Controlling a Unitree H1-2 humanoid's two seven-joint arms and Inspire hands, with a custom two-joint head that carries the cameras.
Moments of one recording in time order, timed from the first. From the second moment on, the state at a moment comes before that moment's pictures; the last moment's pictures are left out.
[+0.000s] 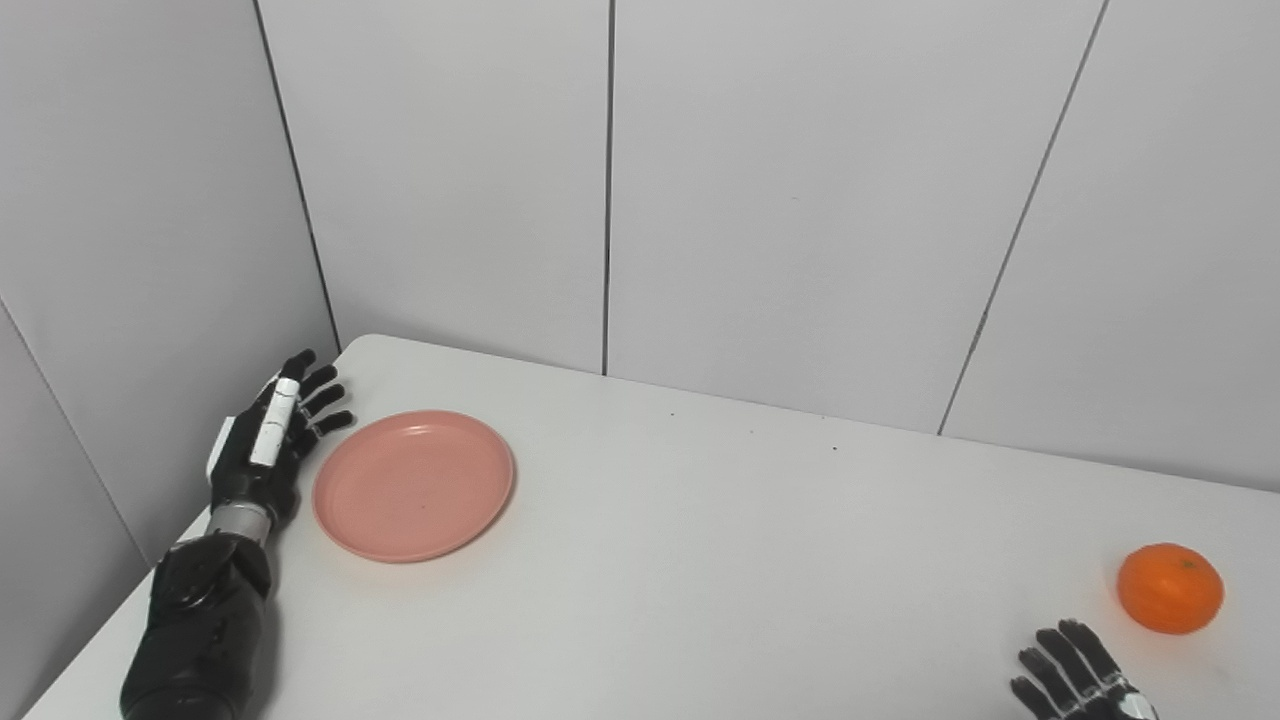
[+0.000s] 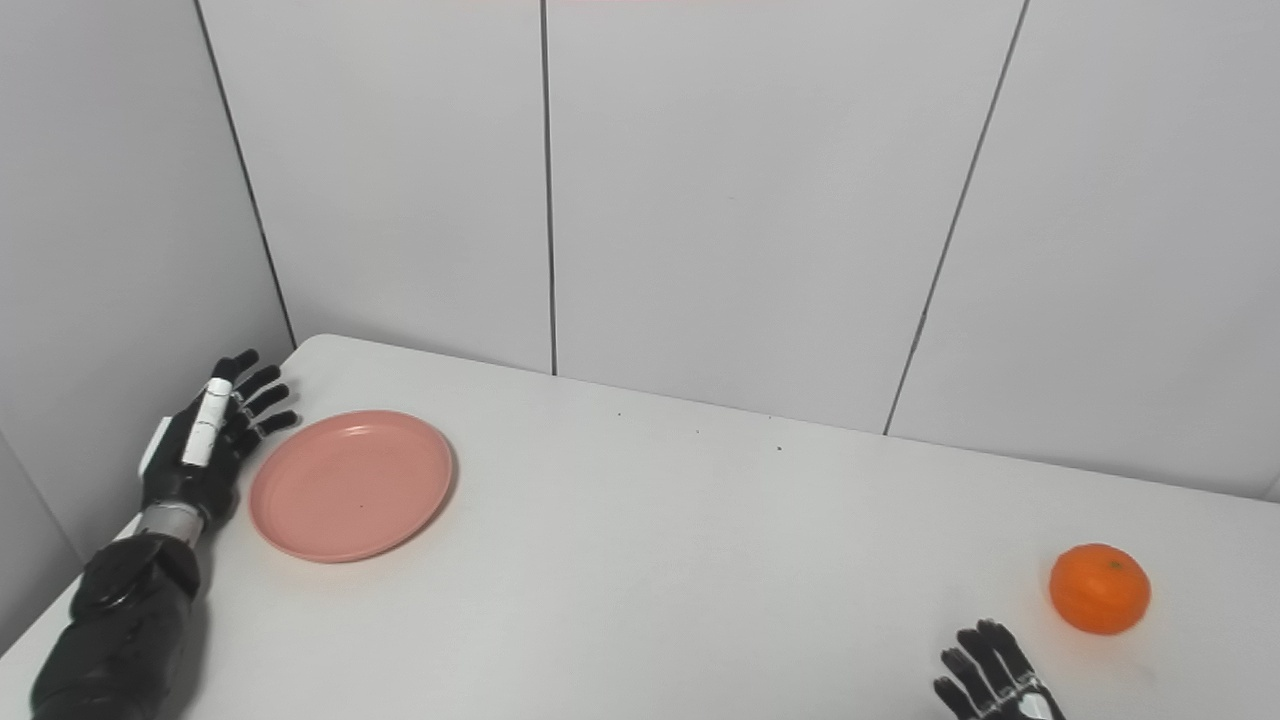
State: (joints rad) left arm -0.55 0.46 0.39 0.89 -0.39 -0.26 -0.22; right arm 0.10 -0.12 -0.10 -0.16 0.49 0.07 0.20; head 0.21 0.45
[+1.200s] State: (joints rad) left arm -0.46 0.40 0.31 0.59 -0.37 -0.08 -0.21; right arm 0.09 -0.12 -0.08 -0.17 0.47 0.07 0.20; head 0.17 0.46
